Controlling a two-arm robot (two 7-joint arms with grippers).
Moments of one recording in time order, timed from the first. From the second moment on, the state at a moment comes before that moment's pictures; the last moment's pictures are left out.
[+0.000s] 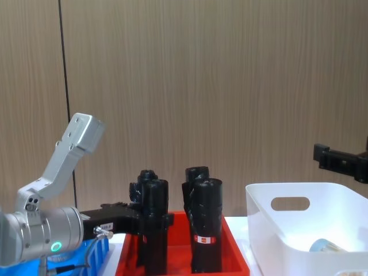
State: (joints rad) left arm -0.69 0.22 0.41 -0.64 -0.34 -0.16 -0.60; right arm -0.01 0.34 -0.23 -1.77 0.29 0.03 0.07
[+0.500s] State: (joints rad) left arm -0.74 0.18 0.41 -0.52 -0.36 -0.22 -0.64; right arm -0.01 0.34 -0.23 -1.77 0.29 0.03 0.07
